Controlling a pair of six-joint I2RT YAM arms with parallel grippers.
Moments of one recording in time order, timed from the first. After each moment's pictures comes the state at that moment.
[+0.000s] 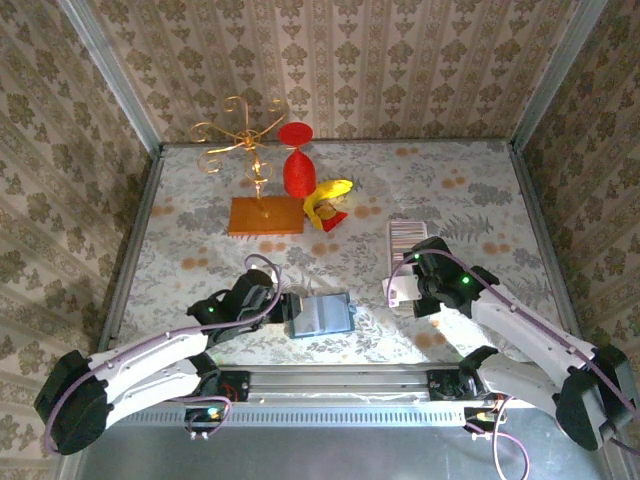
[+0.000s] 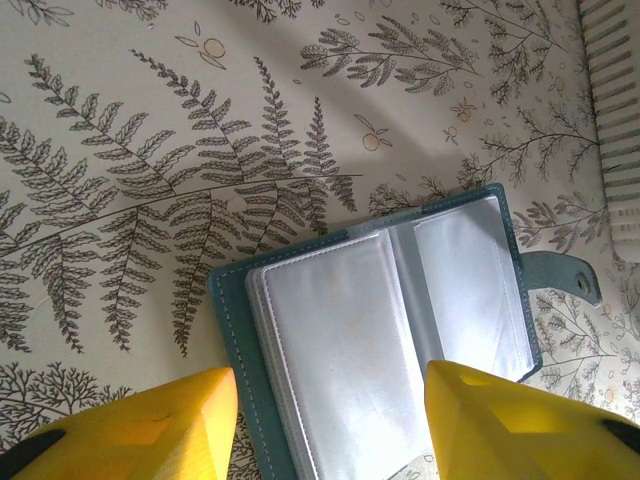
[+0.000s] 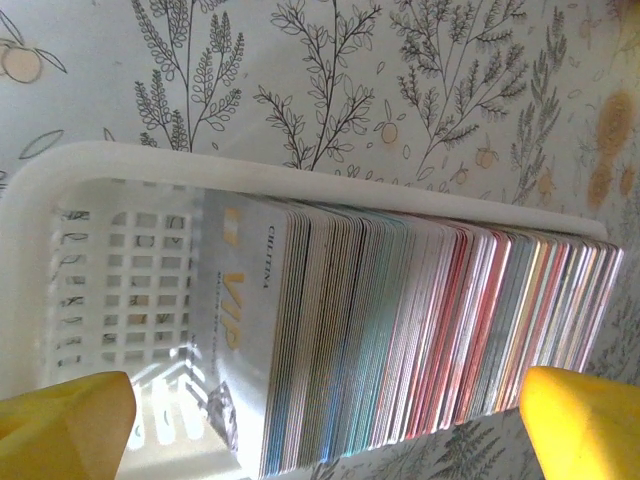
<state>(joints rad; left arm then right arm) -0.86 0.89 0.37 -0.29 0.06 -0.77 0.49 1.03 0.62 -0.61 0.08 -1.28</state>
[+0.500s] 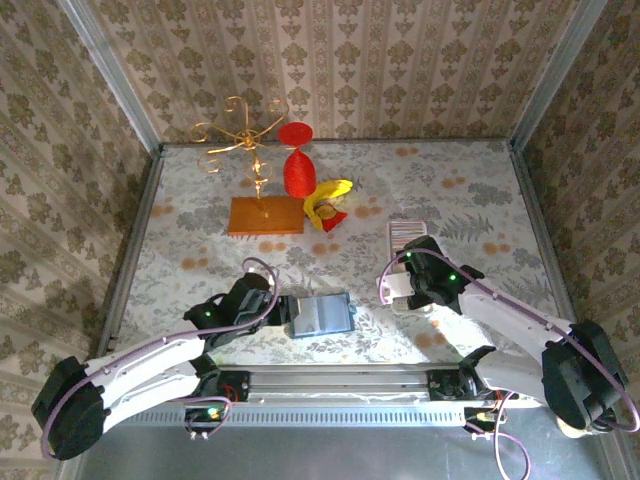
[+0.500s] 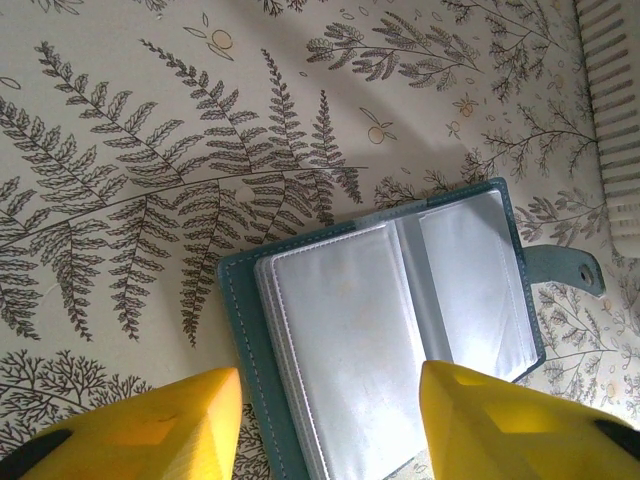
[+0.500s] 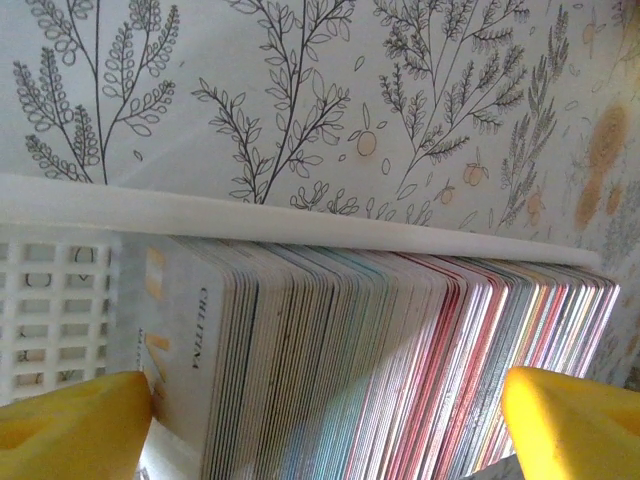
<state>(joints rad) -0.86 0.85 0.34 -0.28 0.06 -0.78 0.49 1.15 0.58 -0.41 0.12 -1.34</state>
